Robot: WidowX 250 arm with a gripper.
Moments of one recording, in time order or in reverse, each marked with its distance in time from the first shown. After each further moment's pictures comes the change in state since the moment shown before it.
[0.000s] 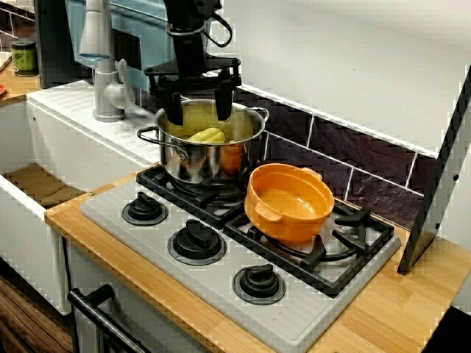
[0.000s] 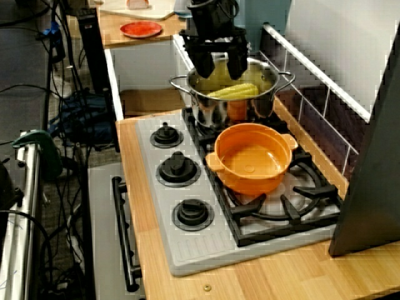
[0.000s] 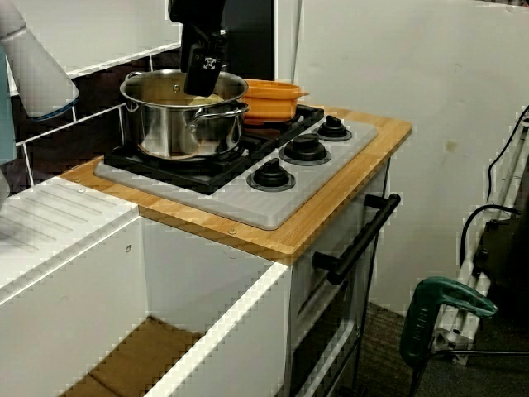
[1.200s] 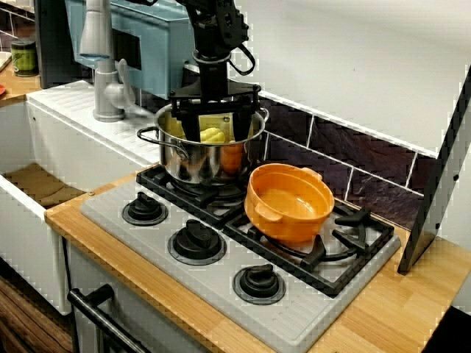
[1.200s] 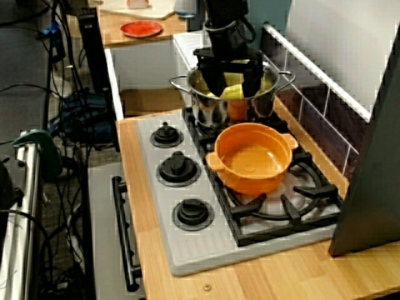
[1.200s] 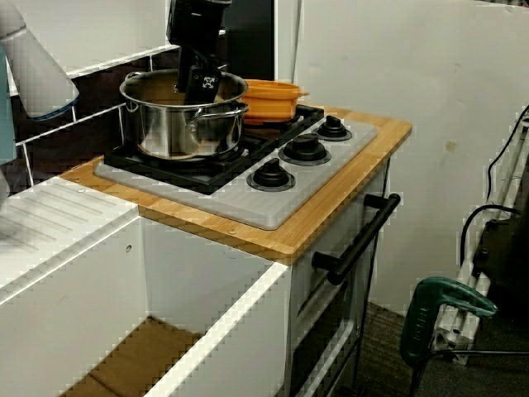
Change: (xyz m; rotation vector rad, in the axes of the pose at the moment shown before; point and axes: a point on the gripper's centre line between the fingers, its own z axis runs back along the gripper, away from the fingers) arm -0.007 -0.016 -0.027 0.053 -0.006 0.028
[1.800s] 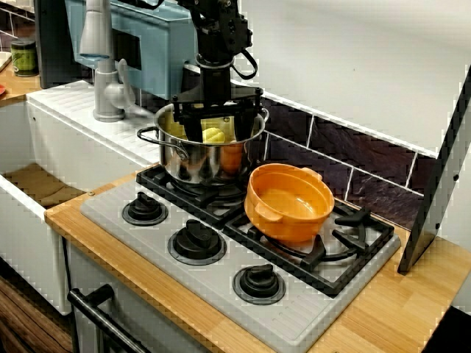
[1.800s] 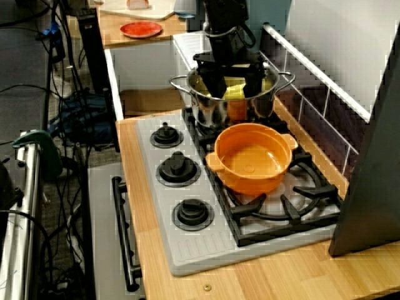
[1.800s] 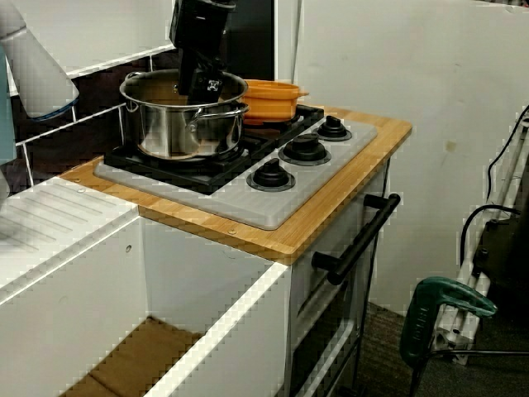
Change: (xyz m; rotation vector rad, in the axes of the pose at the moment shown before) arm -0.002 -0.001 -0.004 0.005 -0.028 0.046
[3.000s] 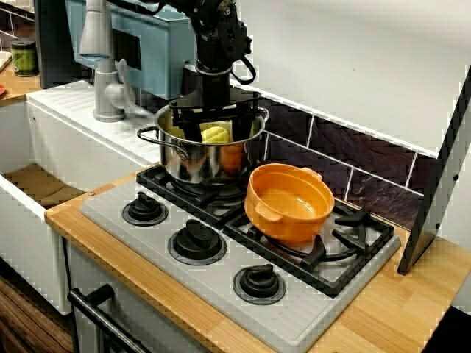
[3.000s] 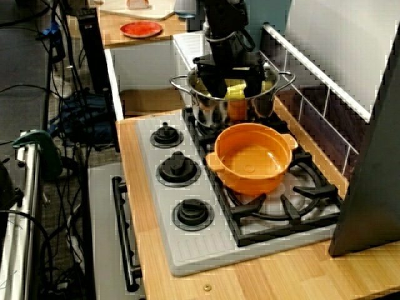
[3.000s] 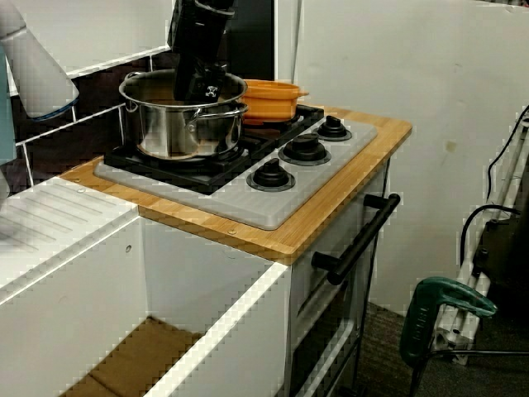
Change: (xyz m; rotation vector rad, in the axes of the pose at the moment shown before) arm 0.003 0.002 -0.007 0.013 -0.028 0.026
